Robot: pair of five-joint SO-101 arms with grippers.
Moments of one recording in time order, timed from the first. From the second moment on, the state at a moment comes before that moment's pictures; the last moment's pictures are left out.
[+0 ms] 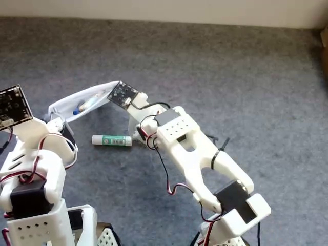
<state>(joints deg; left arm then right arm) -16.9 -70.2 42.5 68.6 16.6 -38.2 4.8 22.2 47.6 29.1</state>
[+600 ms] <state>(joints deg) -16.9 -70.3 42.6 68.4 16.6 -37.1 -12.7 22.5 69.3 29.2</state>
